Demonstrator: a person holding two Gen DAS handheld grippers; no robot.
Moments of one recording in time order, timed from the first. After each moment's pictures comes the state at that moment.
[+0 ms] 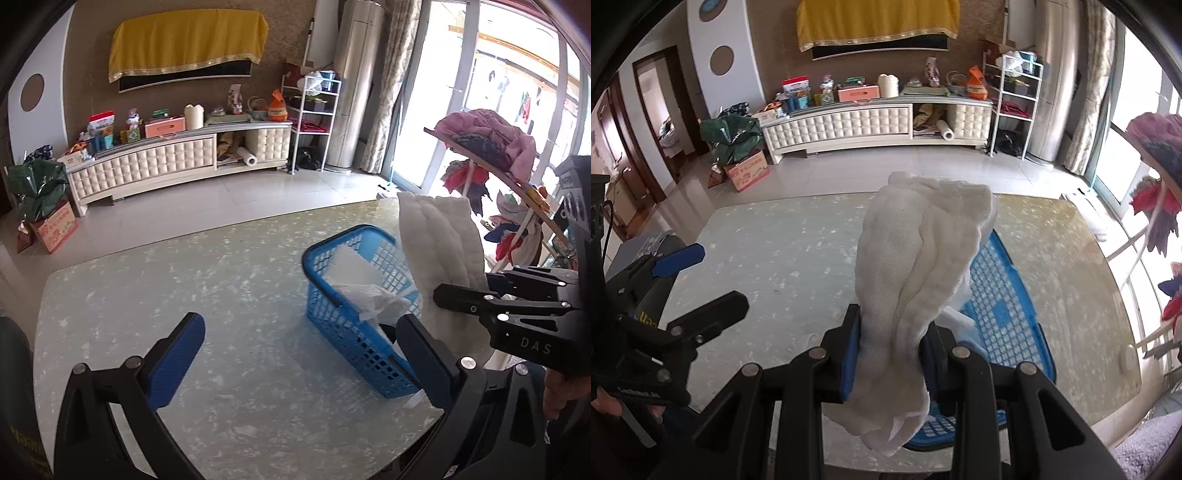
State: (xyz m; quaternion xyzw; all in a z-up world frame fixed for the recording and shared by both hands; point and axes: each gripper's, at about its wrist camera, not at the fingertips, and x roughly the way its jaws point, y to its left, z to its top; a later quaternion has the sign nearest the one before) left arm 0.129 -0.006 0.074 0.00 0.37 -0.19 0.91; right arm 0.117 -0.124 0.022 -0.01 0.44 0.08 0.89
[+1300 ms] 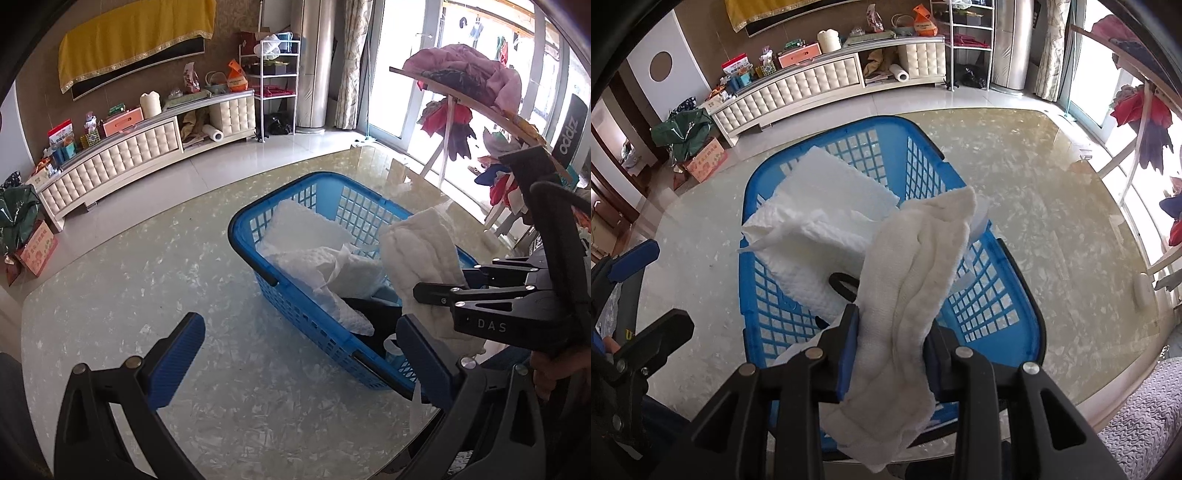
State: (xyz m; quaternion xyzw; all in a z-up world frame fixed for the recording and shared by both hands) left arm 0.143 -0.086 0.032 0.08 0.42 -0.23 0.88; right arm 0.131 -0.150 -0.023 0.06 0.53 0.03 0.85
